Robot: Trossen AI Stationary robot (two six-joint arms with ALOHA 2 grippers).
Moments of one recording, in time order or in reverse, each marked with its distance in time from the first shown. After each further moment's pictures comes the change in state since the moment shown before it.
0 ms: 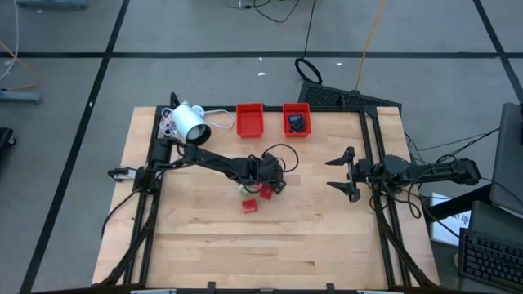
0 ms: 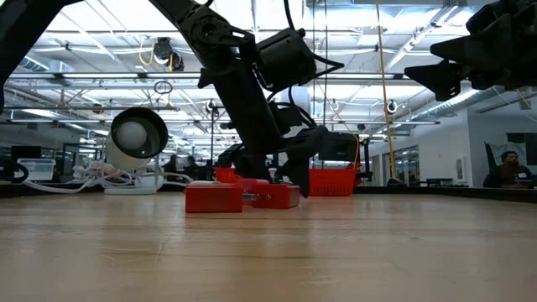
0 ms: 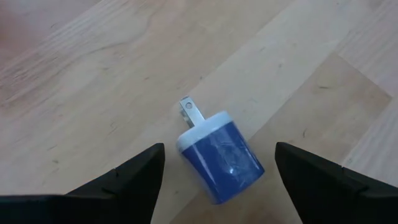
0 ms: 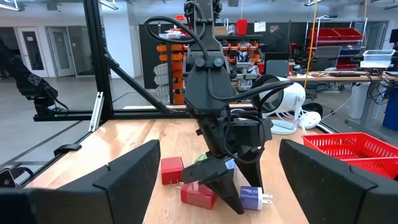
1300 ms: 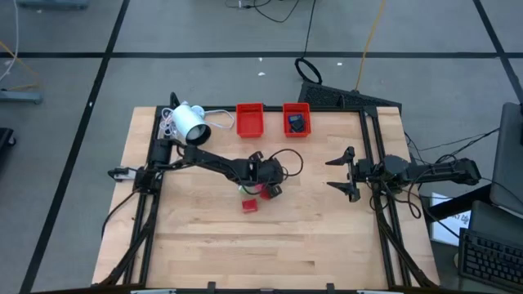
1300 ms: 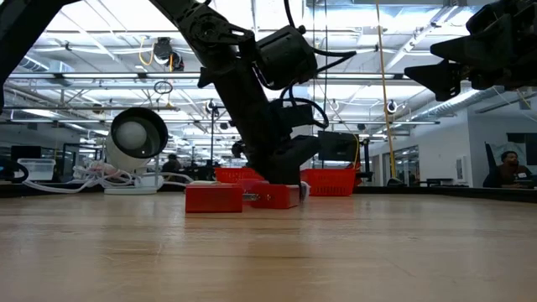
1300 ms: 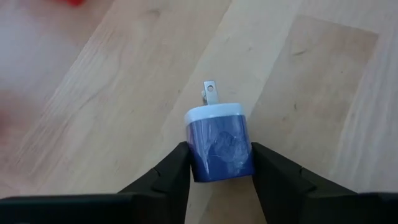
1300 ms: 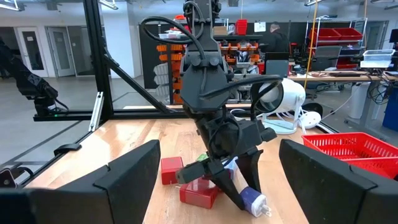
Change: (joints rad) left arm -0.015 0.000 0.000 0.015 -0.012 0.391; right arm 0.000 0.000 0.000 0.000 0.000 0.000
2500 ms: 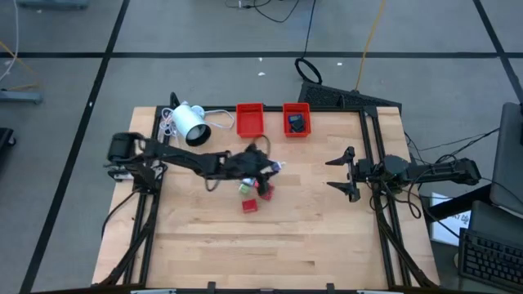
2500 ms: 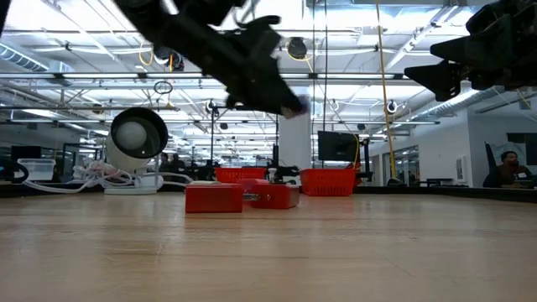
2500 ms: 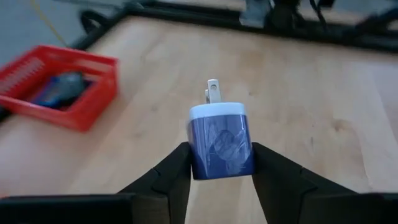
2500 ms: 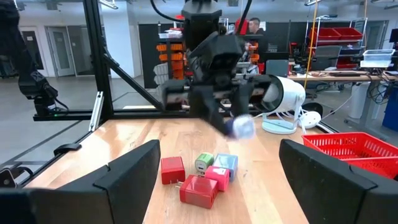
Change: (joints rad) left arm -0.001 -0.392 -0.356 0.483 0.146 0.162; right arm 0.000 0.000 0.000 0.000 0.000 0.000
